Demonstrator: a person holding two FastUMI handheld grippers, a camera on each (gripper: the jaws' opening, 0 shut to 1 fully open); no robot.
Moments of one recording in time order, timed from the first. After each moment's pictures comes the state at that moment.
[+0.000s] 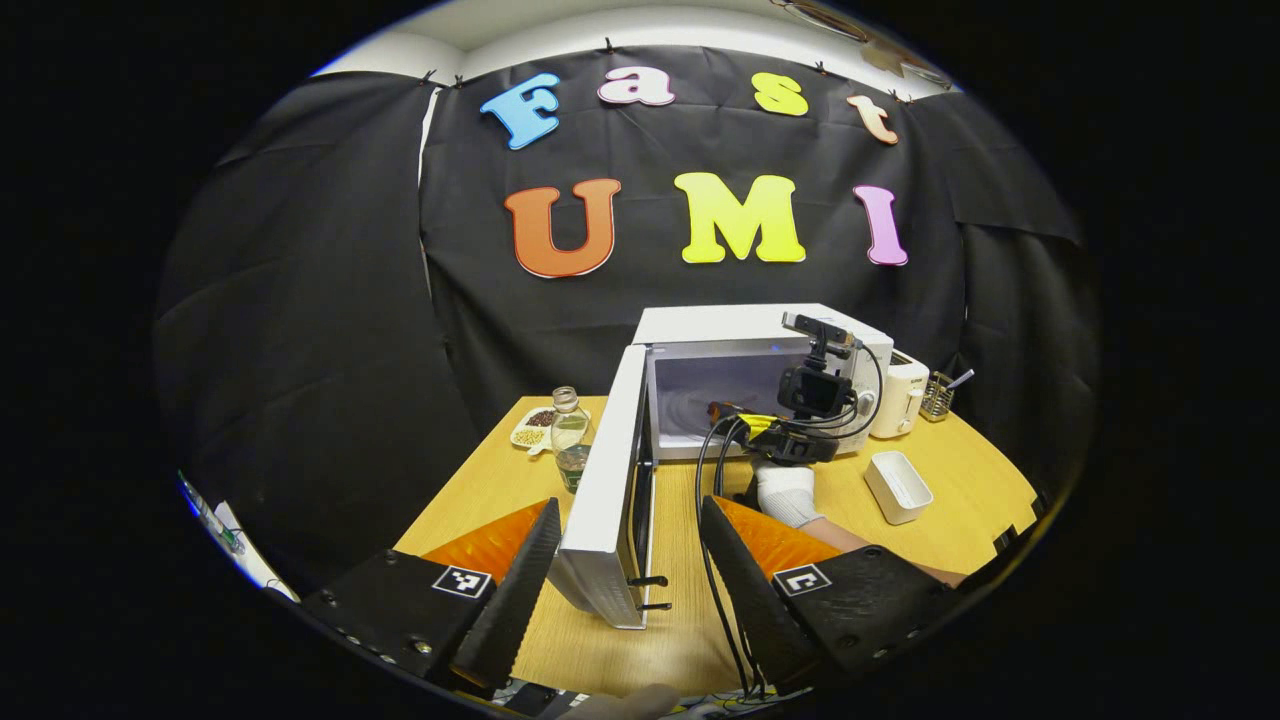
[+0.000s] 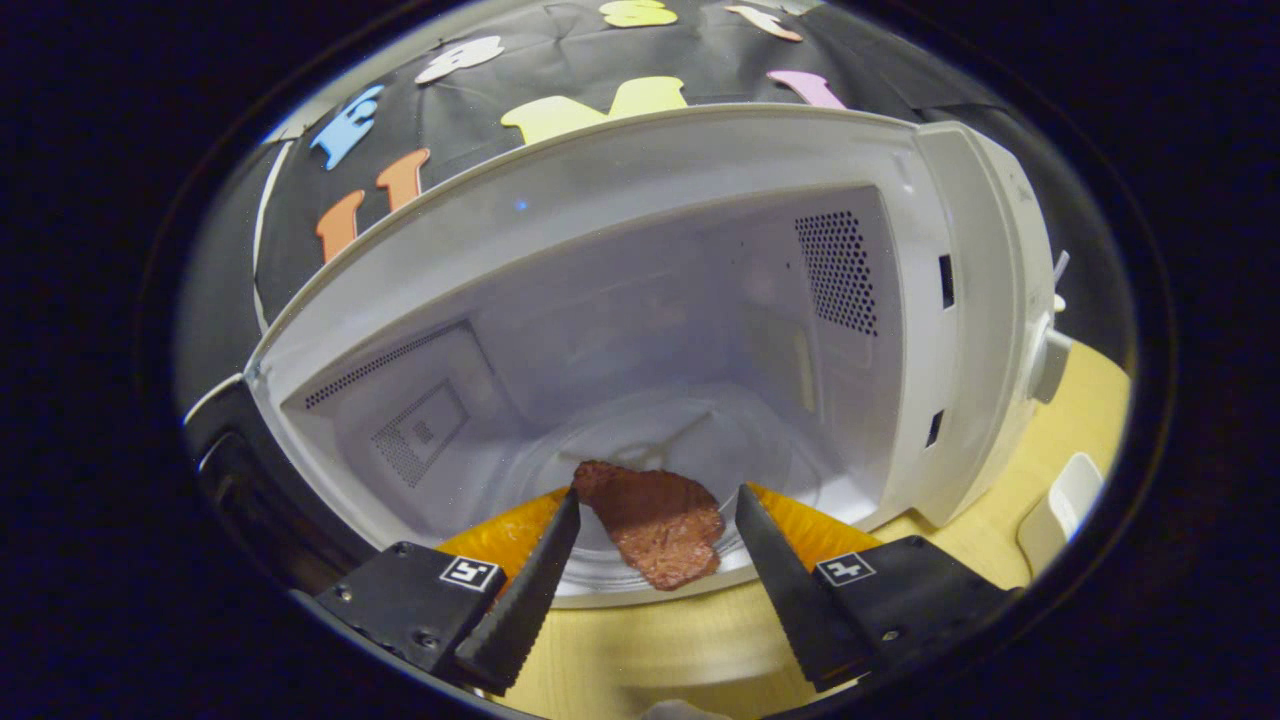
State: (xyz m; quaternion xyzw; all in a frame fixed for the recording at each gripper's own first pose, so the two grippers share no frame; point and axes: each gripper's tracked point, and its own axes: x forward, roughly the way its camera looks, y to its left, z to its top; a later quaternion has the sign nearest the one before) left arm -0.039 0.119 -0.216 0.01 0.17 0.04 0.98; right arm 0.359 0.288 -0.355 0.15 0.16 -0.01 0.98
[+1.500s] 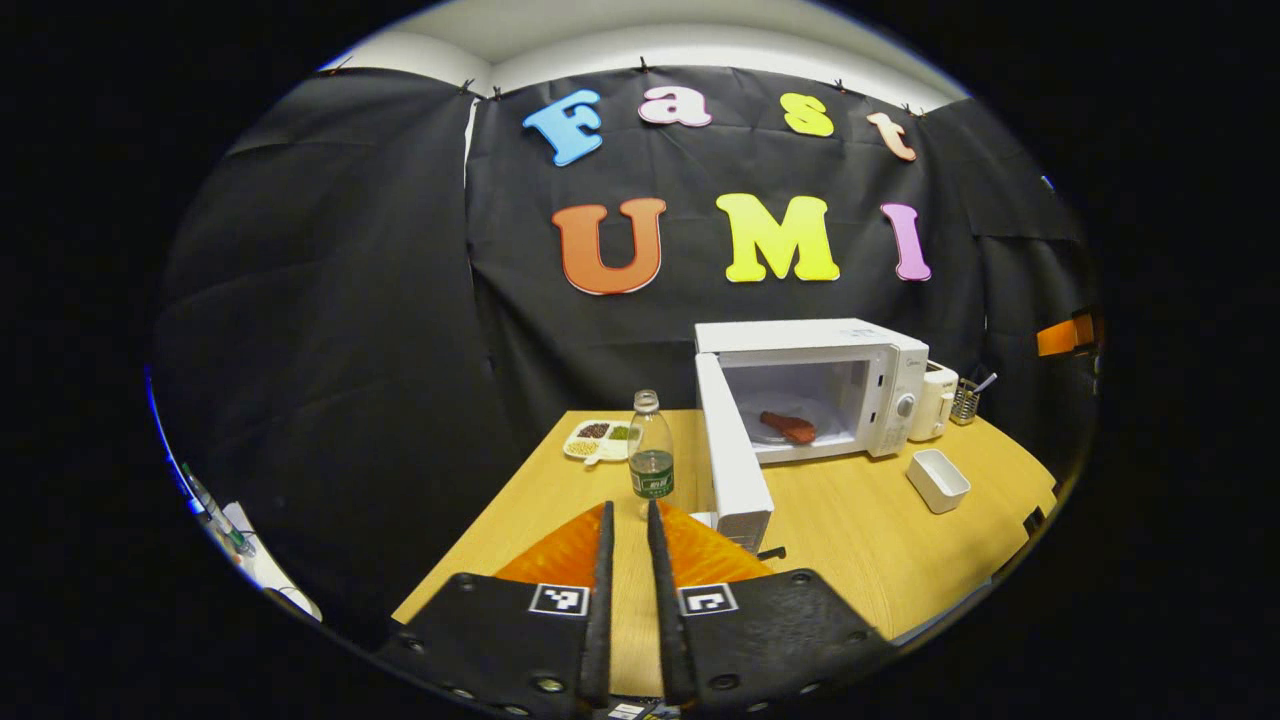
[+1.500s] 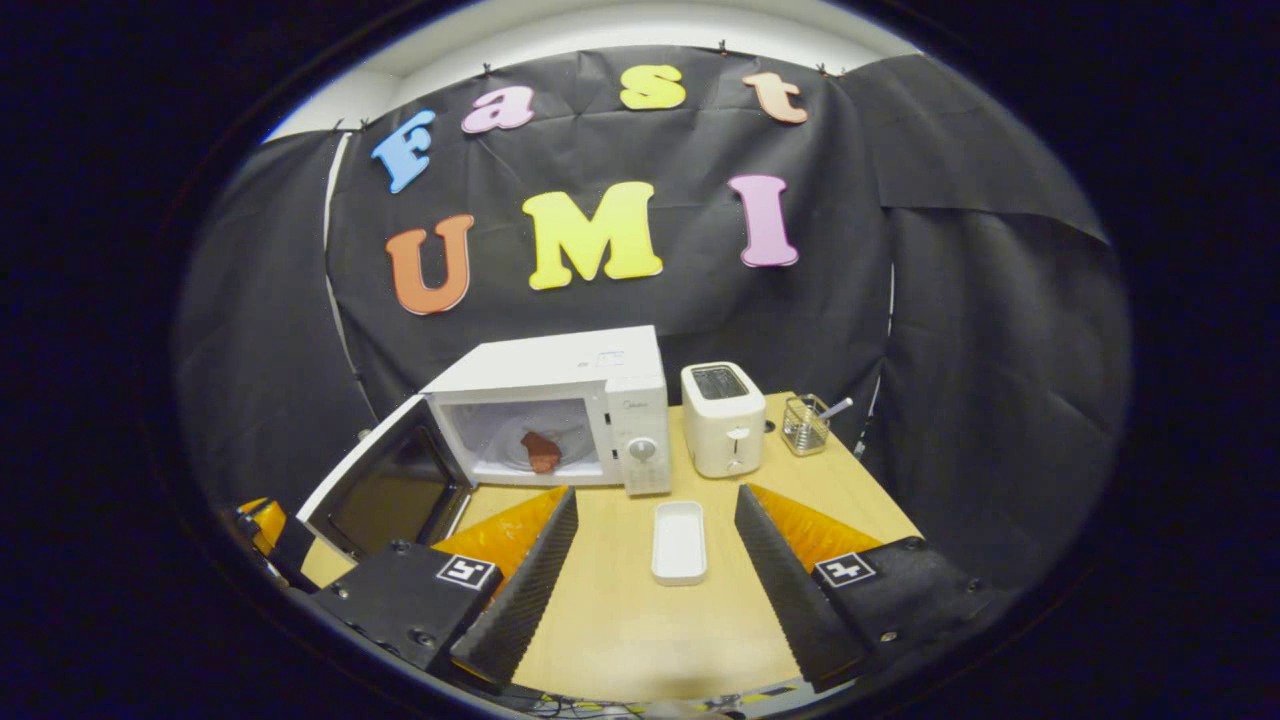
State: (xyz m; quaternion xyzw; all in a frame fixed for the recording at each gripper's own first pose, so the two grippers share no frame) left arm -0.063 0.206 -0.236 0.02 0.14 0.07 0.99; right arm 0.000 0.068 -0.156 0.06 0.18 -0.02 0.98
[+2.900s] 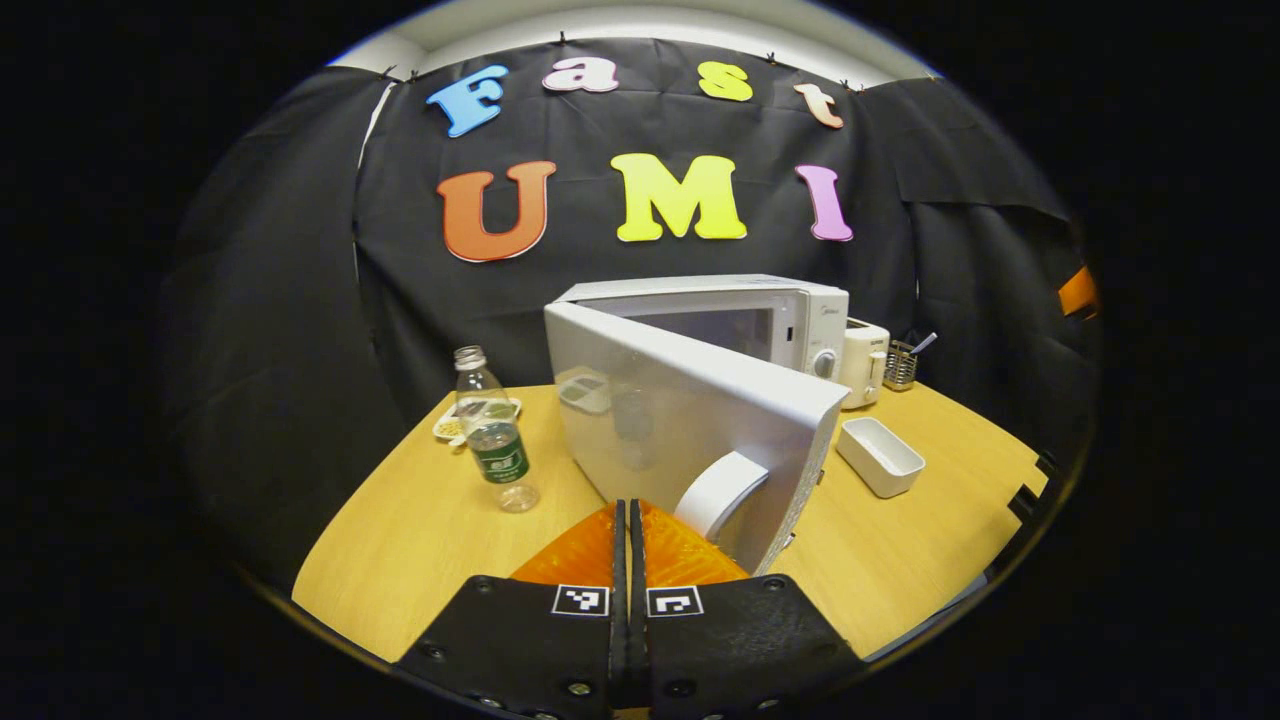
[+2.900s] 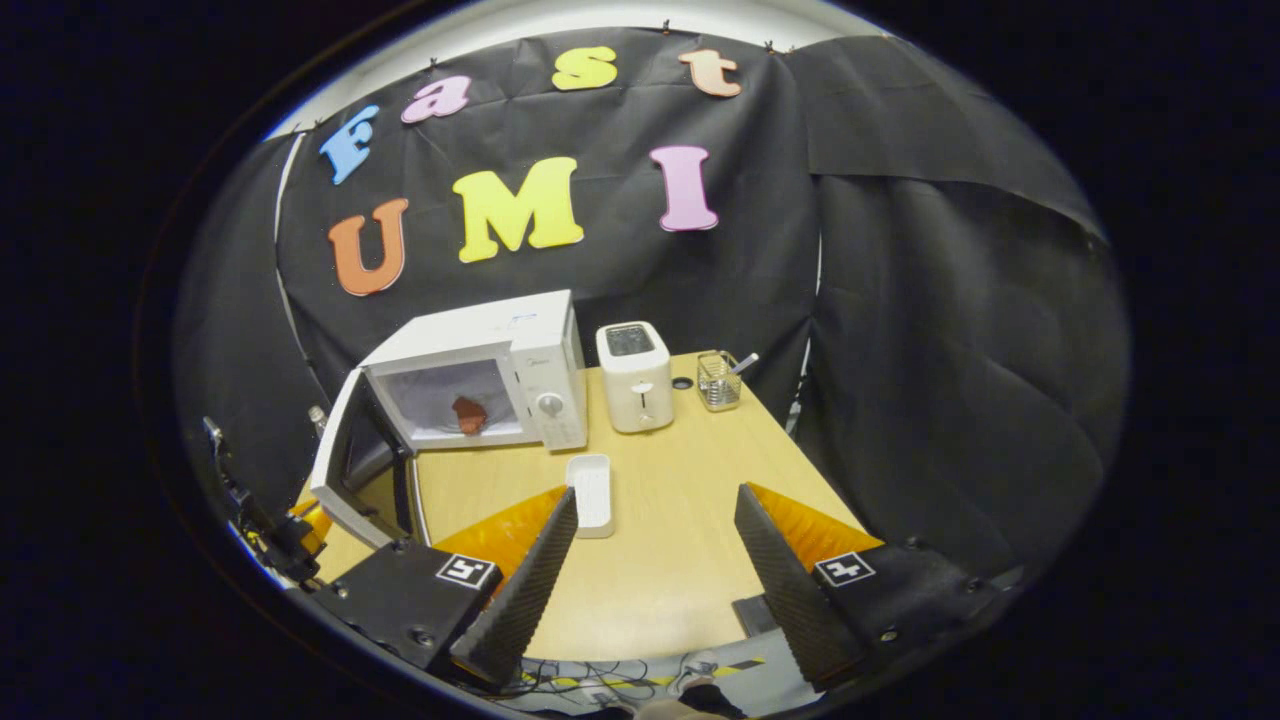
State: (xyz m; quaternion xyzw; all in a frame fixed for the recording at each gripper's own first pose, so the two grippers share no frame) left arm 0.005 0.061 -0.298 0.02 0.16 -0.06 0.99; right arm -0.053 -0.033 -0.183 0.05 0.23 -0.08 0.97
